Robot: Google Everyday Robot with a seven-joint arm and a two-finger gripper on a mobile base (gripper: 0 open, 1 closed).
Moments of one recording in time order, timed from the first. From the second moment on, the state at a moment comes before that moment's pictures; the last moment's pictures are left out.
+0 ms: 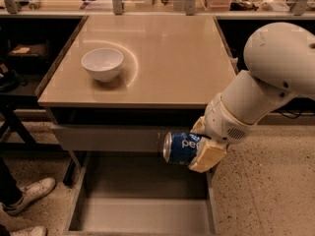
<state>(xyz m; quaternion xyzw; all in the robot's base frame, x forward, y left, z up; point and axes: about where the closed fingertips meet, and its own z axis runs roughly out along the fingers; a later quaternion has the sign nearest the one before) 0.405 -0.092 0.809 -0.67 0.71 0.17 0.14</state>
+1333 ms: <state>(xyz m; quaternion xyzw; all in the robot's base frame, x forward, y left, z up) 0.417 -0.045 0.649 -0.59 0.76 0.23 0.13</state>
